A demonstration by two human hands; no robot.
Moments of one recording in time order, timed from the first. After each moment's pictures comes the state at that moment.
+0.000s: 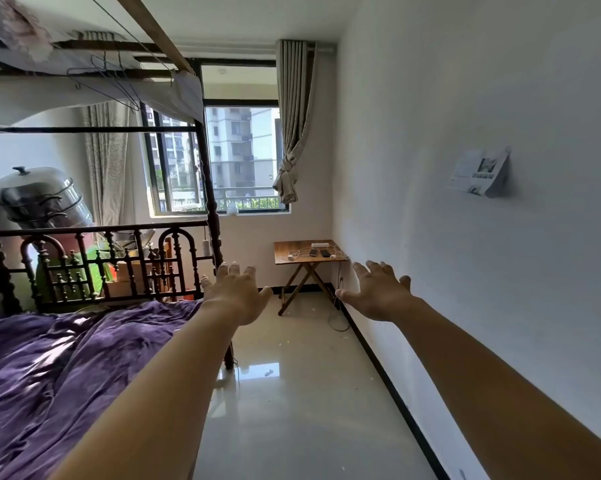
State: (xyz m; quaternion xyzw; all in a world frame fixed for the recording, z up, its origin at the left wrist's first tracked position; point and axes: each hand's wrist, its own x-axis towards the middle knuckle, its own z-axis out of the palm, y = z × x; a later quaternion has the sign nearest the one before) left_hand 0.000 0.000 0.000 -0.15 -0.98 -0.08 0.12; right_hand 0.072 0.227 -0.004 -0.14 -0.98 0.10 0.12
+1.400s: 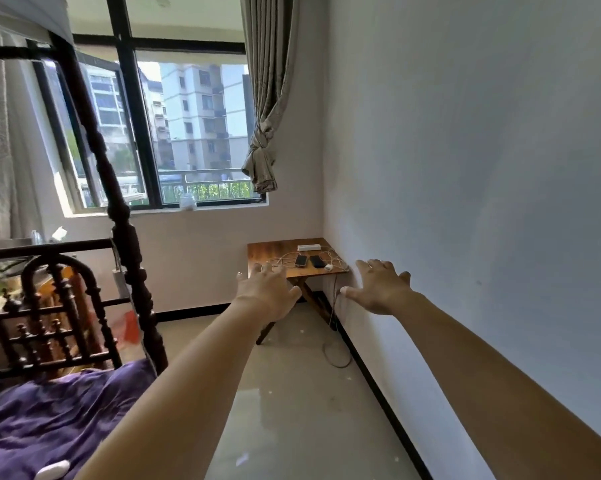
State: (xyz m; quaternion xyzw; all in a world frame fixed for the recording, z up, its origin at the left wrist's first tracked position) left_hand -0.673 0.302 -0.039 -0.26 -0.96 -0.06 0.08; right_hand -0.593 0.487 -0.038 -0.18 -0.98 0.08 0.10
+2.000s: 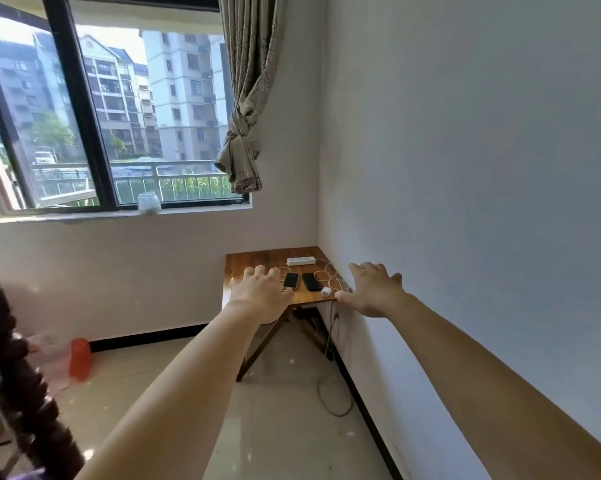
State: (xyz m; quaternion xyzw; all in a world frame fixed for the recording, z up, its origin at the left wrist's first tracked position) left_hand -1.048 0.485 -0.062 -0.25 -0.96 -0.09 0.05; right_hand -0.959 0.665 -0.051 -0.19 -0.98 0.05 0.06
